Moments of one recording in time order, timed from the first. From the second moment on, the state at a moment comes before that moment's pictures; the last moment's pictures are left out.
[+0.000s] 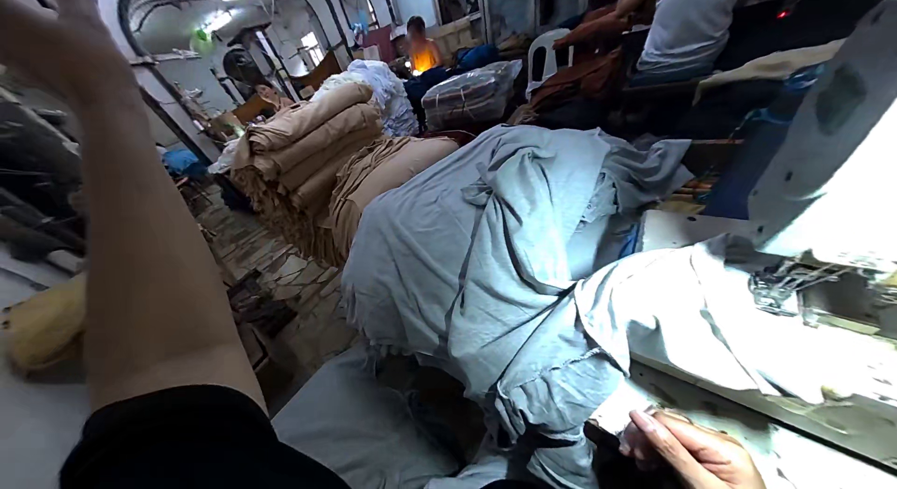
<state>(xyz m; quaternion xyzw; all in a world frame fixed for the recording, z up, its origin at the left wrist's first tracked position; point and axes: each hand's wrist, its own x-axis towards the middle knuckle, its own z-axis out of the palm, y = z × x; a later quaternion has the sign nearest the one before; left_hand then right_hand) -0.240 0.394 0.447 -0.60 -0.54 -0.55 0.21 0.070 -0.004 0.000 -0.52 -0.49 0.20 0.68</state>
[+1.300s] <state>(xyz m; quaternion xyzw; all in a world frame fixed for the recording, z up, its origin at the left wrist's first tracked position) -0.142 0.389 0.056 -0.78 -0.51 -0.36 -0.02 0.064 -0.001 -0.005 -0.54 -0.45 0.16 0.69</state>
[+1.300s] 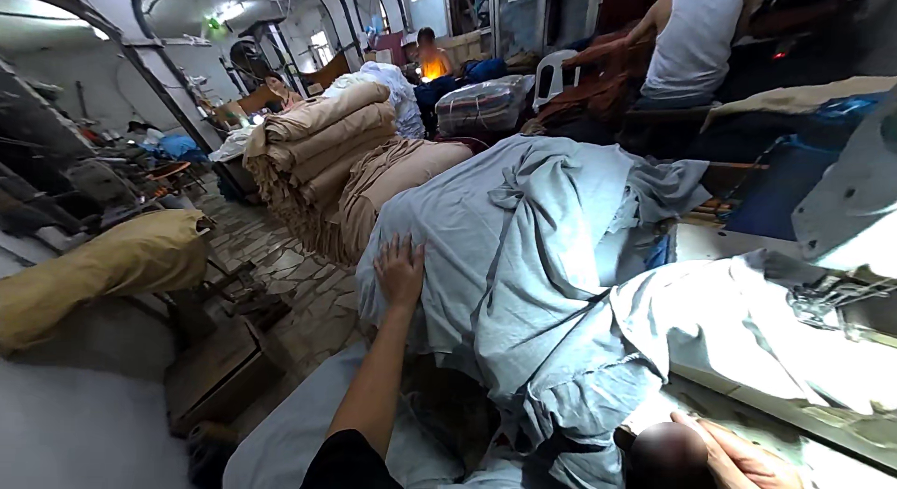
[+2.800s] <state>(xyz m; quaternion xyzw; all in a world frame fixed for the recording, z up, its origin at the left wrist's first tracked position) -0.144 0.391 0.049 -0.78 -0.48 -0.40 -0.04 0.061 -0.004 0.001 -0.54 -0.45 0.18 0.69</state>
